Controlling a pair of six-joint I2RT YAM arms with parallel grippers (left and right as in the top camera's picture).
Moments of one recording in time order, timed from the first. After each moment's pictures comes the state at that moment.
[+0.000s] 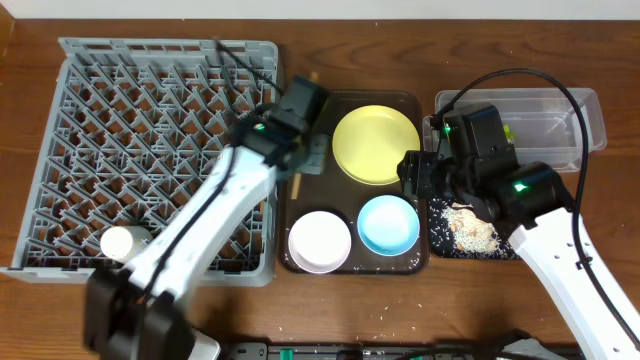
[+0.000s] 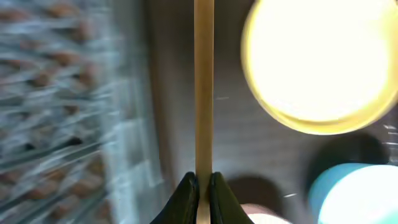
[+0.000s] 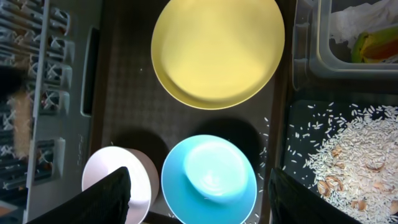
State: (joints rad) left arm -0.48 1.61 1.38 -0.93 -0.14 -0.33; right arm 0.40 1.30 1.18 -0.88 -0.11 0.45
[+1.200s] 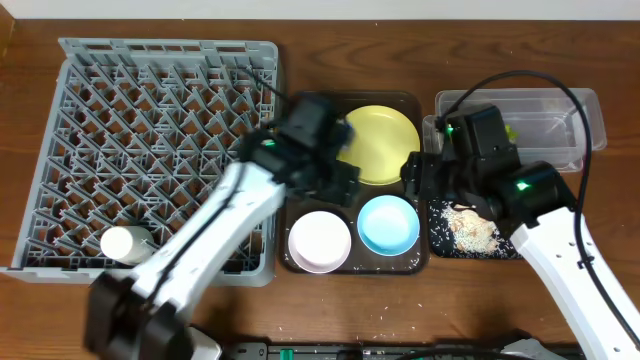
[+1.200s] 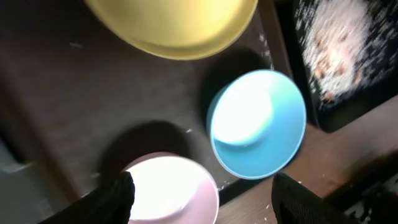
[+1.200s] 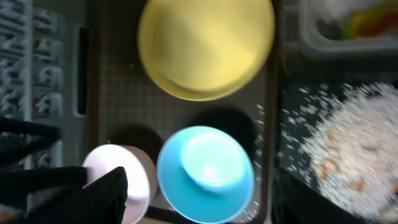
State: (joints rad) left arm -0.57 1.61 1.33 -0.92 0.28 -0.26; right arm 0.37 1.30 1.18 -0.92 -0.11 0.50
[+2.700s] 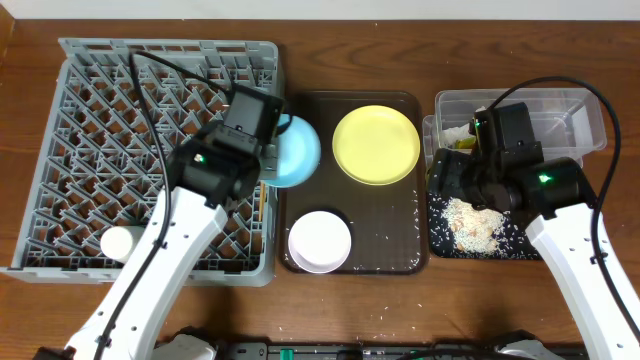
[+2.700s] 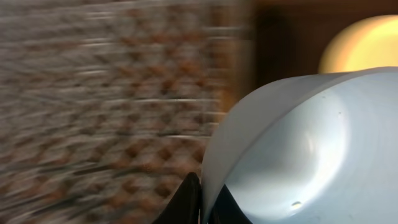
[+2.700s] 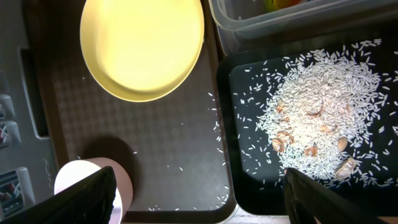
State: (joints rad) left arm -0.40 1.39 1.32 -0.99 -0.36 -0.27; right arm 0.26 1.30 1.18 -1.01 -0.07 0.54
